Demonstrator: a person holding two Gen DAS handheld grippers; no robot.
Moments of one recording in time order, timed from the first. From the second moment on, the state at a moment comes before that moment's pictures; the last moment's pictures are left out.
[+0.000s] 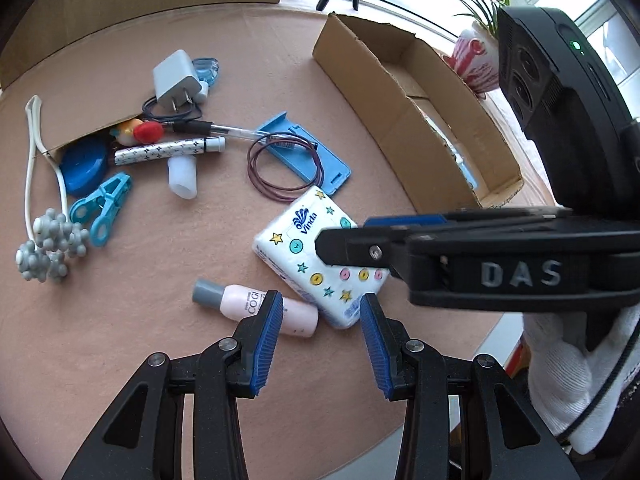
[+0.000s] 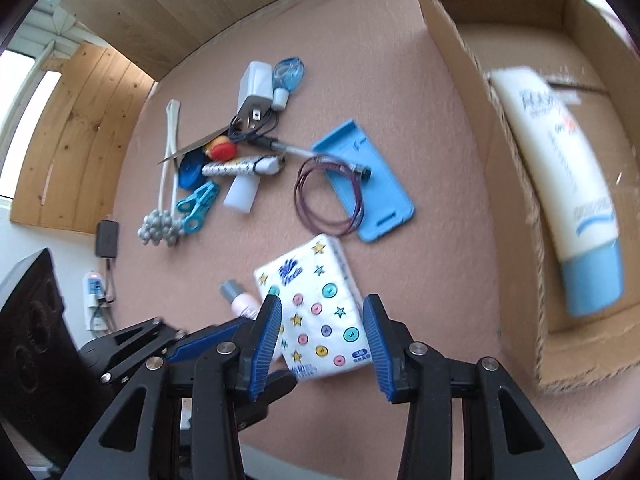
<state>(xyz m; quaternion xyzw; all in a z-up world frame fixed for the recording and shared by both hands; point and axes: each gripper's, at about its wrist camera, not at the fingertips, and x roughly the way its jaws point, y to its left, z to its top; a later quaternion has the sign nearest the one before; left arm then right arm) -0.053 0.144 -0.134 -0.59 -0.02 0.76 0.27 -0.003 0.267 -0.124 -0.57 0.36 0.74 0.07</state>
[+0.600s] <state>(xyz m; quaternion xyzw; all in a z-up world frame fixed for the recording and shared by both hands) -0.069 0.150 -0.148 -0.61 -0.04 0.74 0.29 0.002 0.257 -0.130 -0.57 0.33 0.75 0.09</state>
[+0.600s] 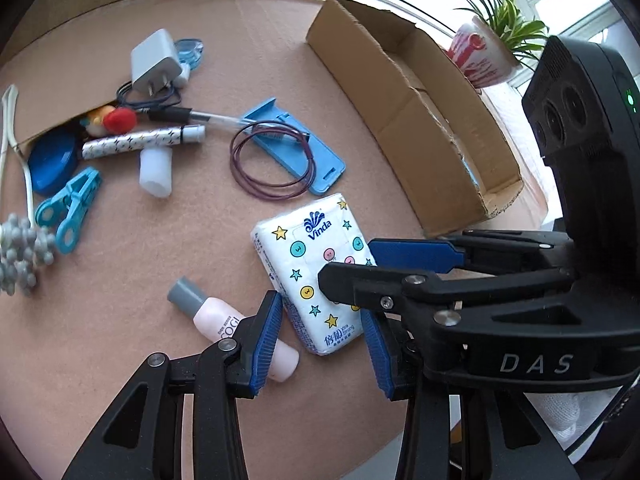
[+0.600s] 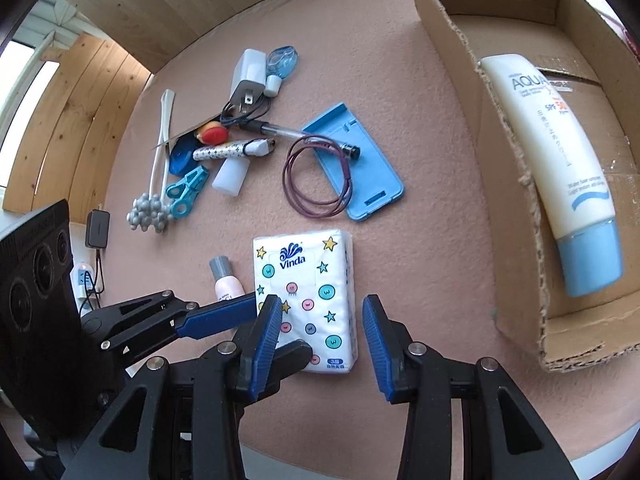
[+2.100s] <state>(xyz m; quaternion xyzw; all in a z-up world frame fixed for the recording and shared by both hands) -0.130 0.352 -0.094 -0.56 -0.04 0.74 0.35 0.077 0.440 -0.072 -0.51 0.32 0.78 0.19</state>
